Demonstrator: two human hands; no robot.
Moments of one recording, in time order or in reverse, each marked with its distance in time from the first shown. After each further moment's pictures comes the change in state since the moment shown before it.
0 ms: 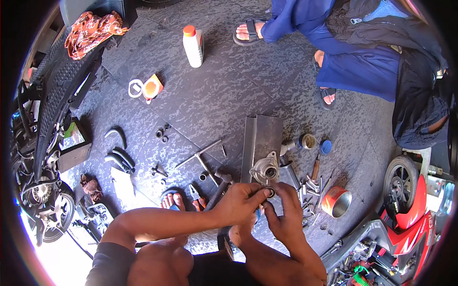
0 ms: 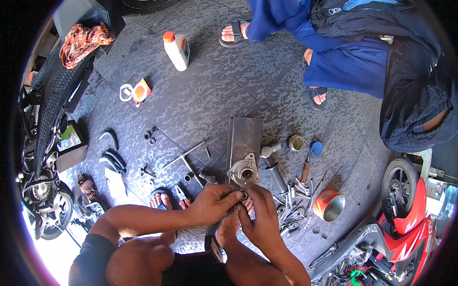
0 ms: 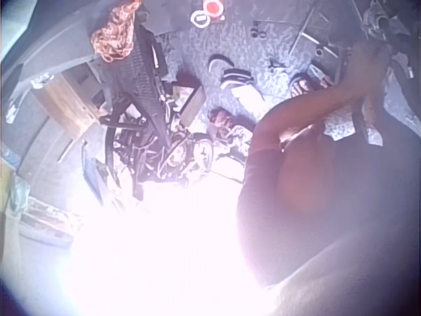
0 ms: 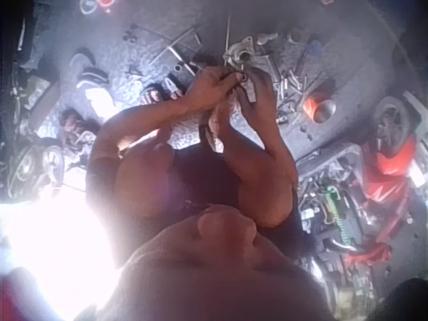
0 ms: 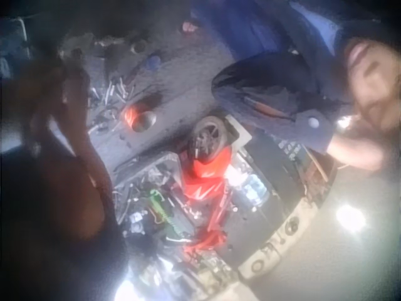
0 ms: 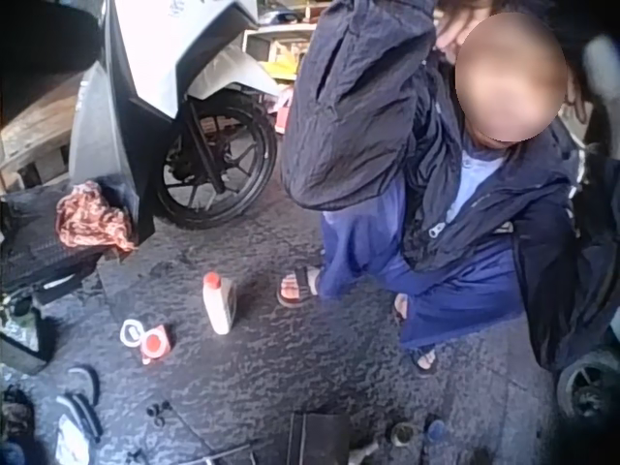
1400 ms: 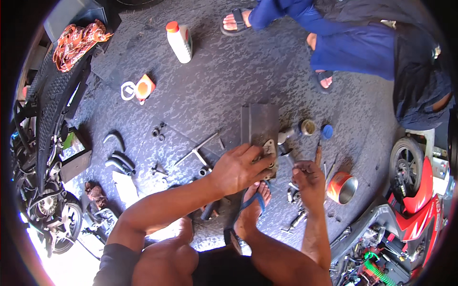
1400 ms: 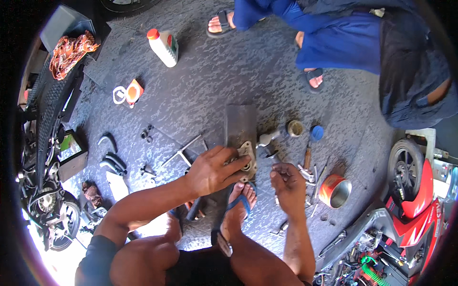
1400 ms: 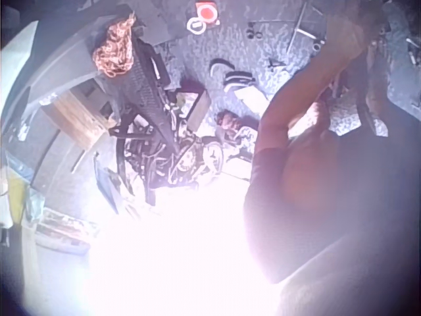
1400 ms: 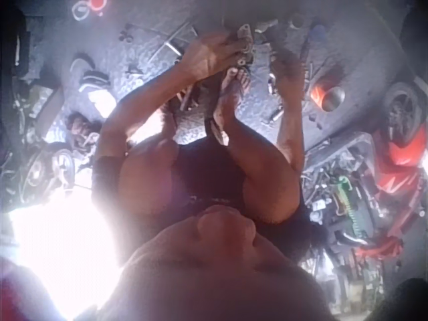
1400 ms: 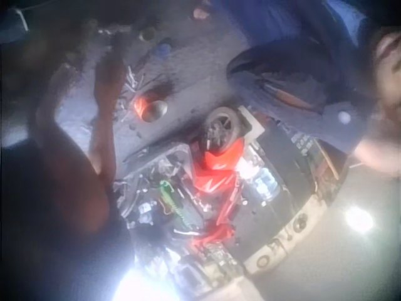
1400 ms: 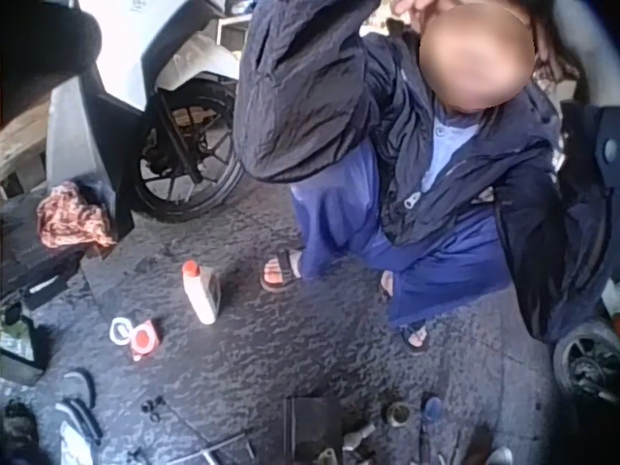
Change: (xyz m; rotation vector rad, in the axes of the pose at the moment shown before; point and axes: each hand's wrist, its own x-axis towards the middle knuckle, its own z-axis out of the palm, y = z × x) left_hand 0.051 0.006 -0.034 1.011 0.082 0.859; right_hand 0.000 0.091 -0.010 0.656 0.130 0.583
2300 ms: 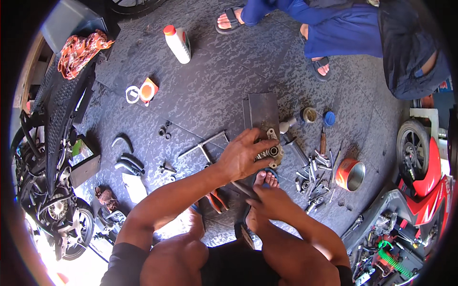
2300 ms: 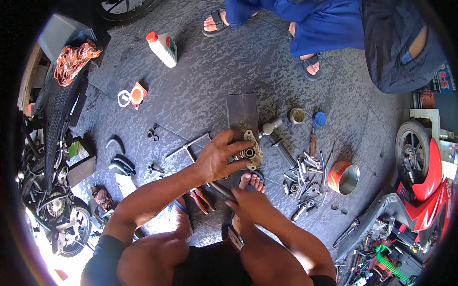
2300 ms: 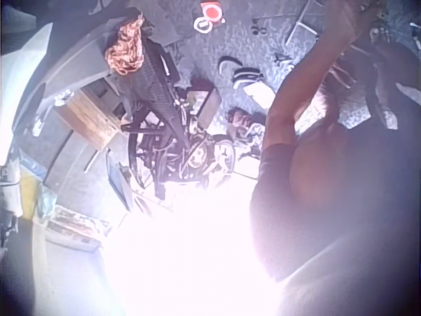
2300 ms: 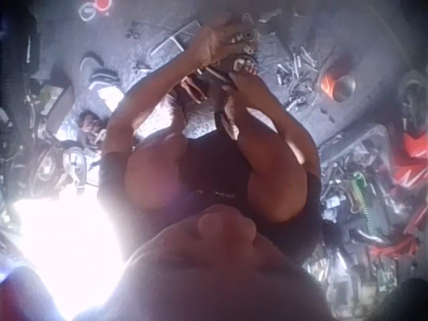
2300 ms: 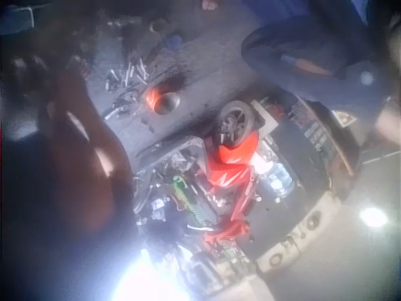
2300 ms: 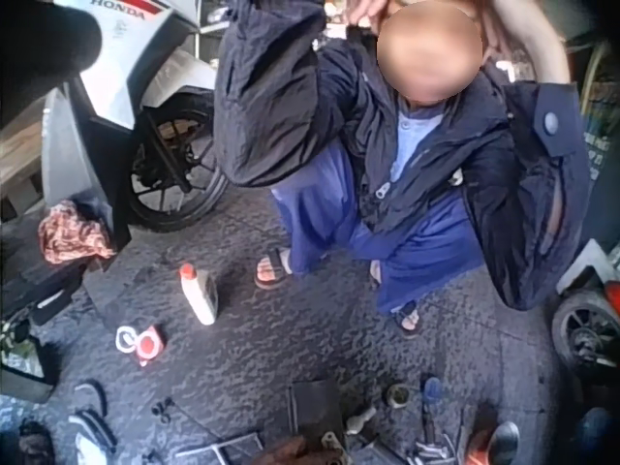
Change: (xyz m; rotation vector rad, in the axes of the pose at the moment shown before) left_hand -0.003 -0.006 0.010 -0.250 -0.082 -0.153; right_hand -0.056 0.018 0.072 -0.957 -0.685 -0.176
